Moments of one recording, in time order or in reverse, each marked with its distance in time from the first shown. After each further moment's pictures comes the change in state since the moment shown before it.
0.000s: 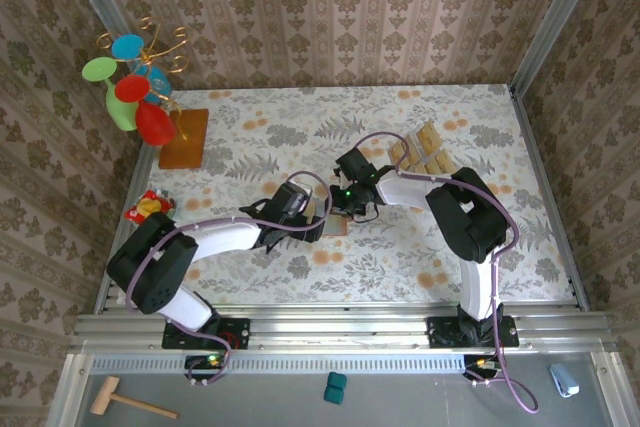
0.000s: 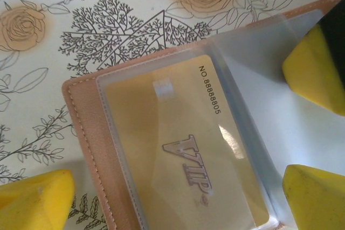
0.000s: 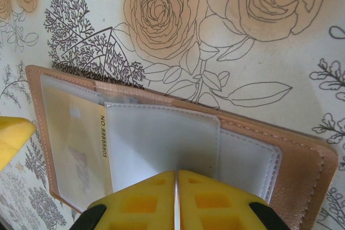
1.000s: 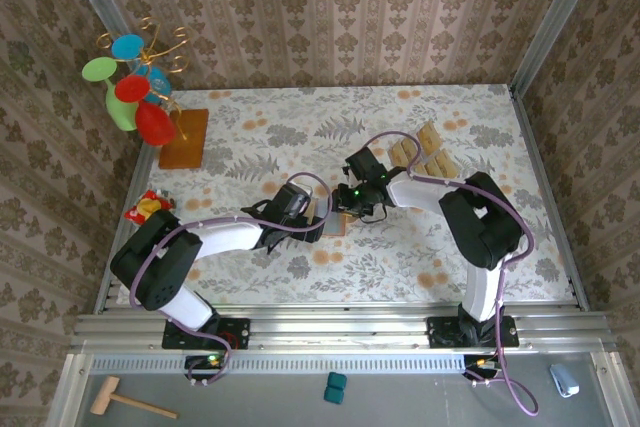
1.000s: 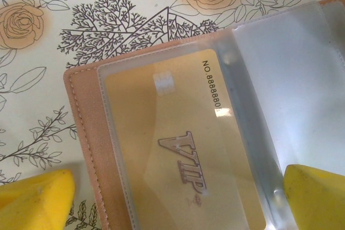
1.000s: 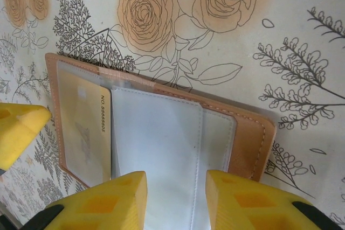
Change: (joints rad) left arm 0.000 0.018 -0.007 0.026 -0.013 -0.002; right arm -0.032 -0.085 -0.076 0.022 0.004 0.008
